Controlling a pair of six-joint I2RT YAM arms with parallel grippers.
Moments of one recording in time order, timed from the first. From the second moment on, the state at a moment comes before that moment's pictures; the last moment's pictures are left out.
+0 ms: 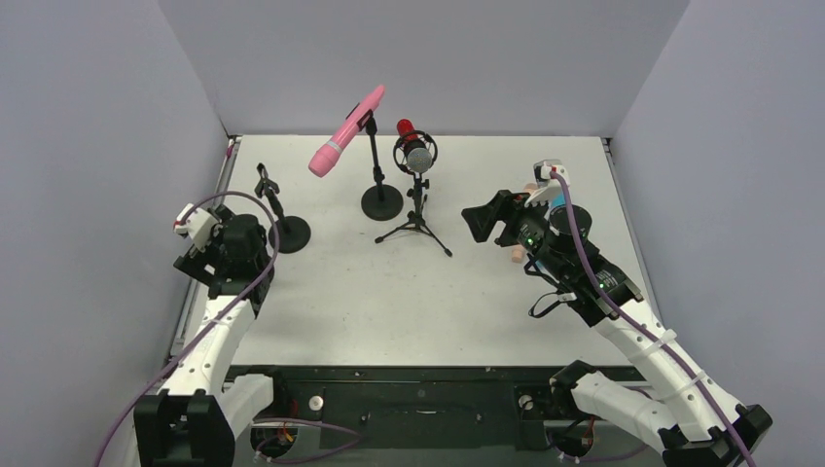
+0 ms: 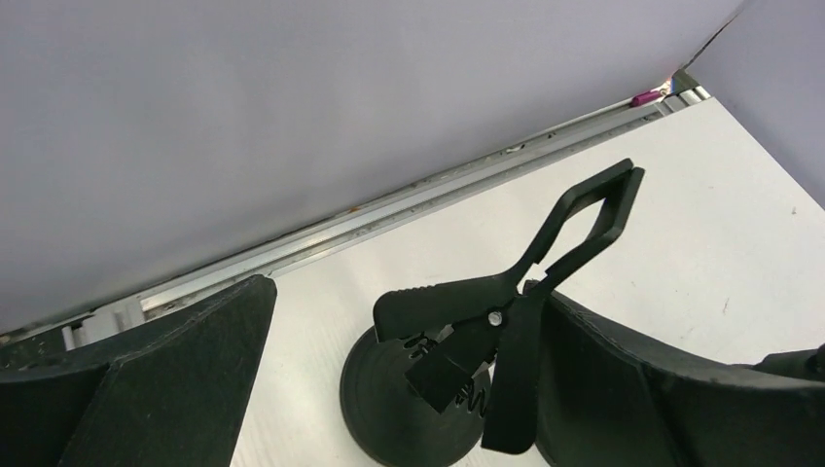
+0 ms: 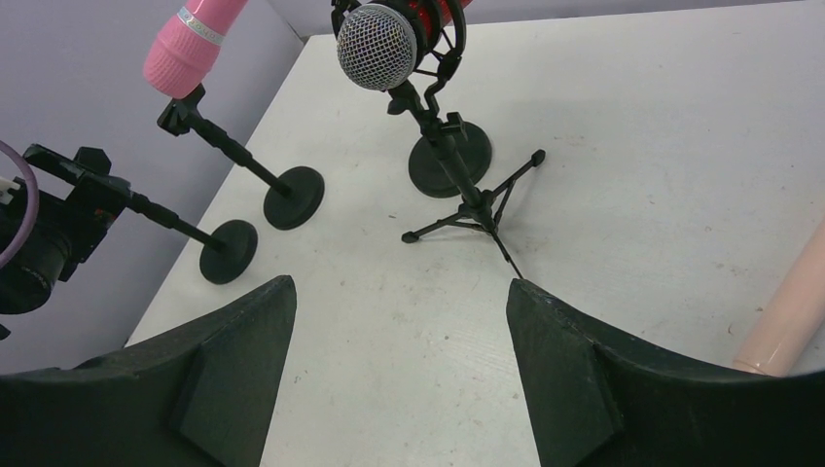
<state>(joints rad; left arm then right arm) -0.02 1.00 0.59 0.04 -1.01 -0.51 0.56 0.89 0.96 -0.24 0.02 0.46</state>
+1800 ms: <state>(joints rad) -0.36 1.51 1.86 -0.58 -0.04 -0.04 0.56 0.88 0.96 -0.29 -0.02 0.45</state>
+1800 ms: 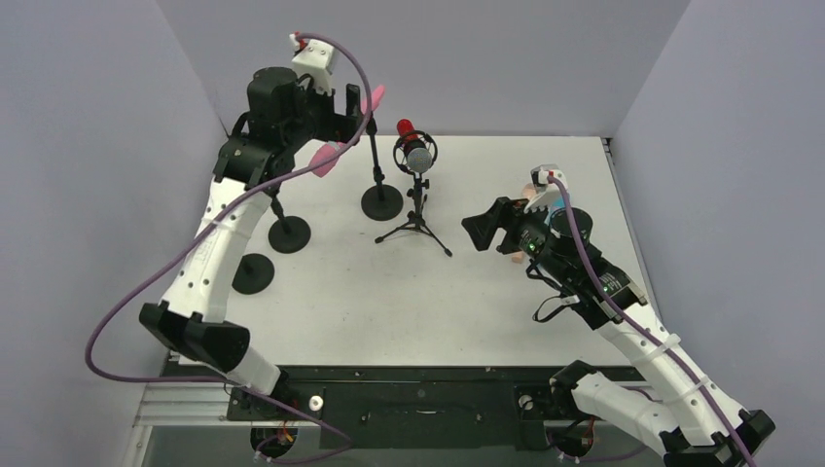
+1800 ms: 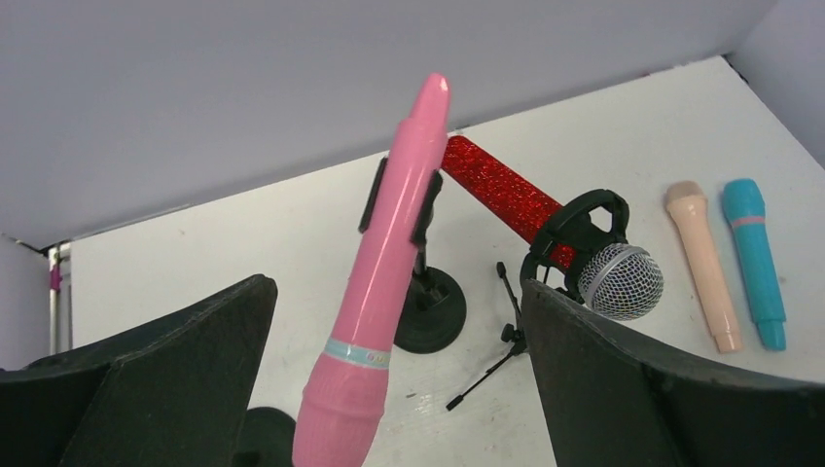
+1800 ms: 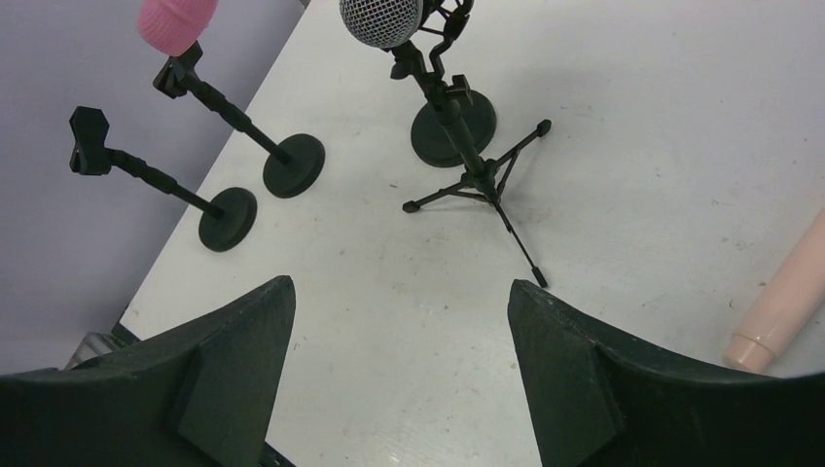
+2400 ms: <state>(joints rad) -0.36 1.90 2.26 -0.79 0.10 0.07 0.56 0.83 0.96 -0.36 -0.02 0.43</state>
